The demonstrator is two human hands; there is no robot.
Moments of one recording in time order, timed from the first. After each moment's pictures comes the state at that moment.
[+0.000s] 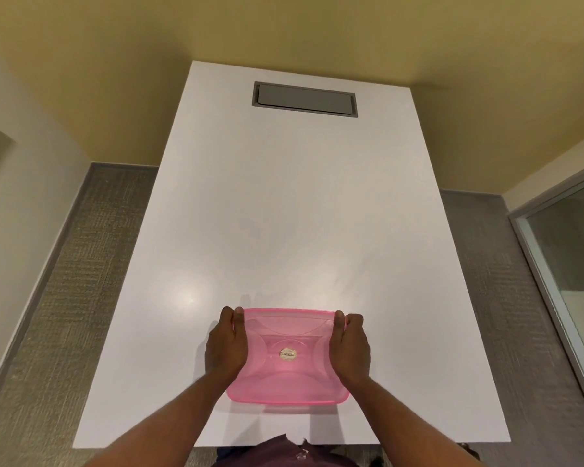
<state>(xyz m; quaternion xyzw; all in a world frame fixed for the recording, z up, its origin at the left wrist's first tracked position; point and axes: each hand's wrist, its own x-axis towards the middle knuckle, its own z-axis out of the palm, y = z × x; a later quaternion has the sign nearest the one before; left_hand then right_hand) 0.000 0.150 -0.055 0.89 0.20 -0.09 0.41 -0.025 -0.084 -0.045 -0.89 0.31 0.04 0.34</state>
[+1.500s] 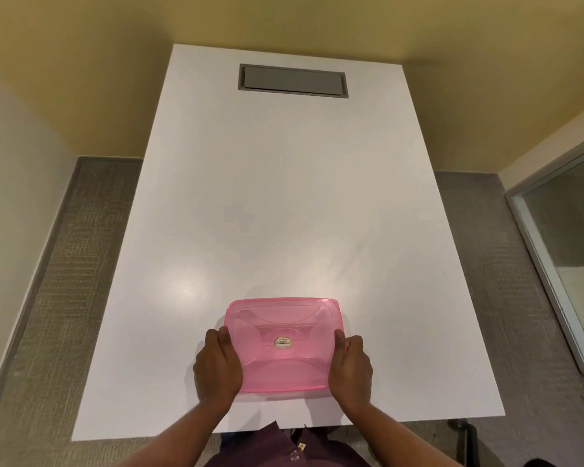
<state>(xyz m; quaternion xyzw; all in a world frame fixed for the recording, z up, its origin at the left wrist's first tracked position) -0.053 0.145 -0.048 0.90 0.26 -0.08 0.34 -0.091 -0.082 -0.057 -0.89 0.34 0.06 0.30</state>
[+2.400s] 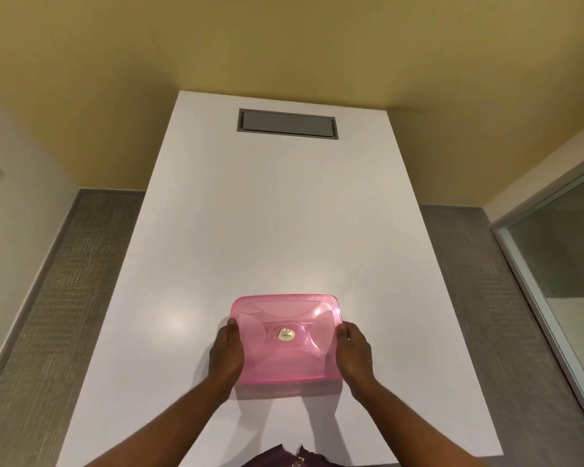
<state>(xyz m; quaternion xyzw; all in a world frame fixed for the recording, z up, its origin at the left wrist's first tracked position) 0.021 0.119 -0.016 0.75 0.32 -0.21 0.54 -0.010 -0.115 -0.014 -0.83 0.34 0.08 0.44</state>
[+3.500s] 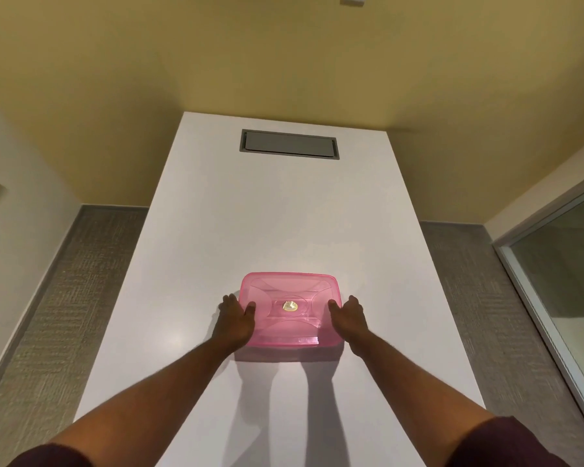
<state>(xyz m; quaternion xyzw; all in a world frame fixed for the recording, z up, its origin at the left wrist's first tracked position) 0.126 0.113 -0.005 0.88 0.14 -0.23 0.40 0.109 -0.131 0.002 -0.83 0.34 0.17 0.40</state>
